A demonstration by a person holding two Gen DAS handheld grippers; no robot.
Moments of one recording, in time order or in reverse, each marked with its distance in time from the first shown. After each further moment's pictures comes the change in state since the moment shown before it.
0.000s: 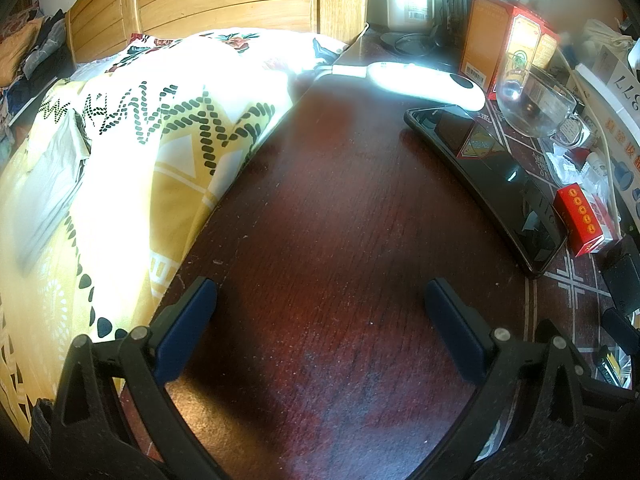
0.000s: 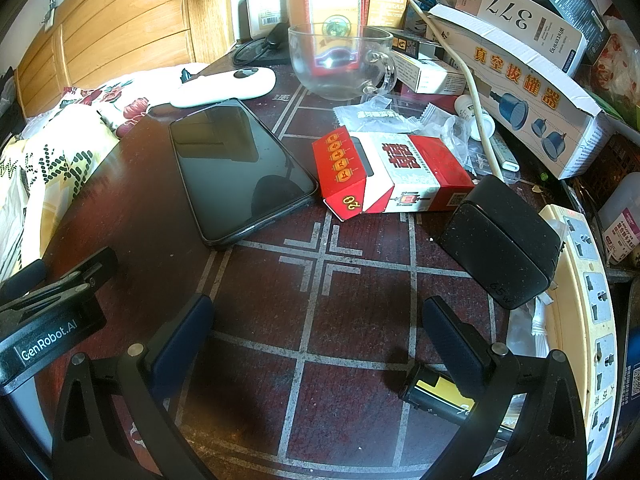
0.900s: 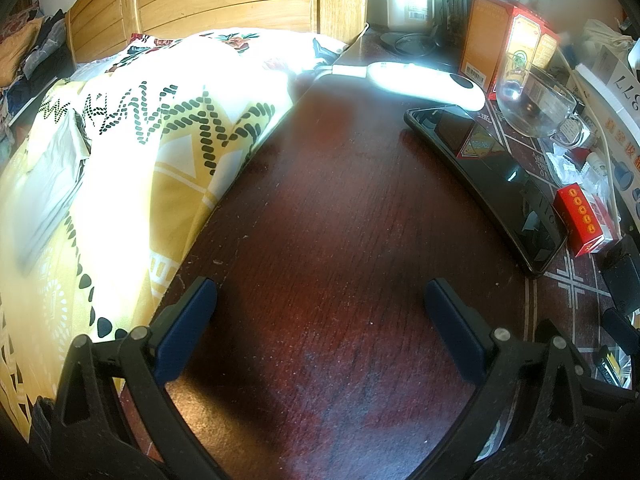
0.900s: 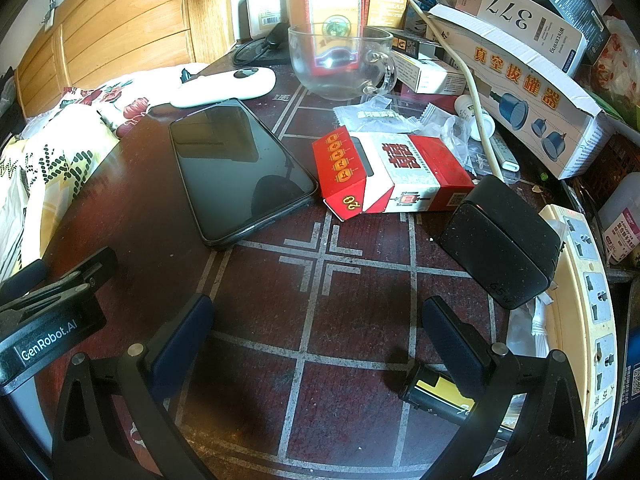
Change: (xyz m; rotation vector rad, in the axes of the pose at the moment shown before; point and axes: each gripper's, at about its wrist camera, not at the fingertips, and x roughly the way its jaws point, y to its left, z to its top) left arm 0.000 0.000 0.001 0.000 -0.002 -0.001; right arm 0.000 0.000 0.000 0.000 0.000 0.000
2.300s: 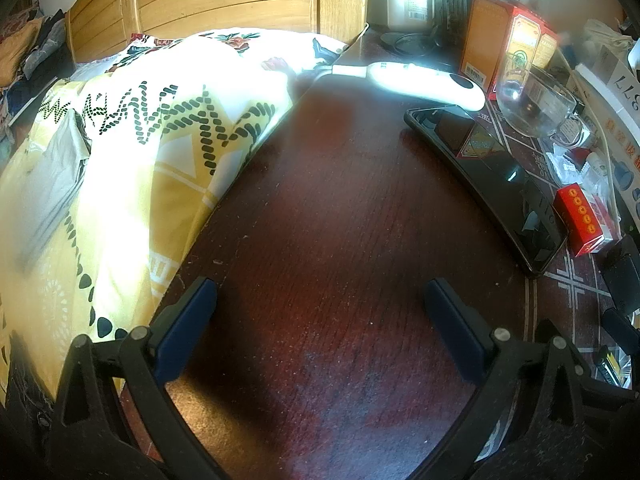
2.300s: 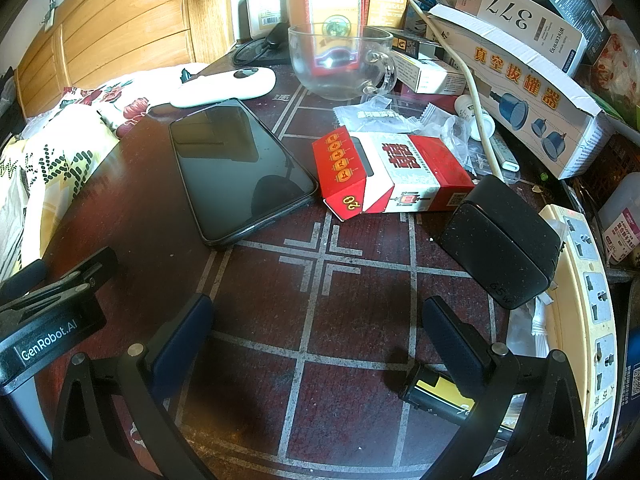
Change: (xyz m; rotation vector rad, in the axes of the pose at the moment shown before) left arm 0.000 0.000 0.001 0.000 -0.002 -0.002; right arm 0.000 0.000 0.000 -0.001 0.002 0.000
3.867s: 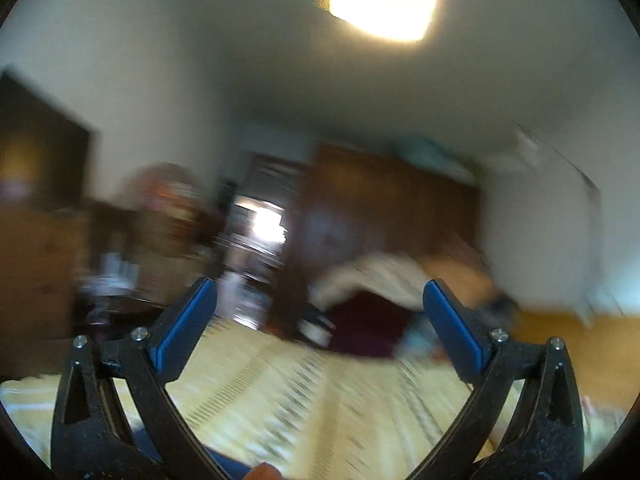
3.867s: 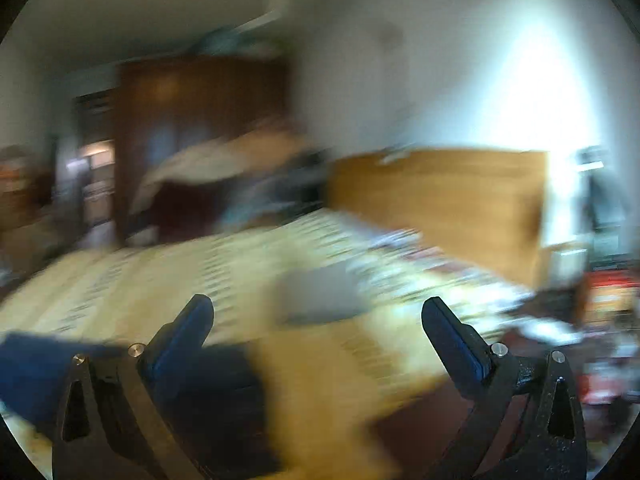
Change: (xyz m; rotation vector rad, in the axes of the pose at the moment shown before) left arm -0.692 0.372 -0.477 -0.820 -1.191 1.253; right arm -0.343 0.230 -0.176 -0.651 -0.613 0.973
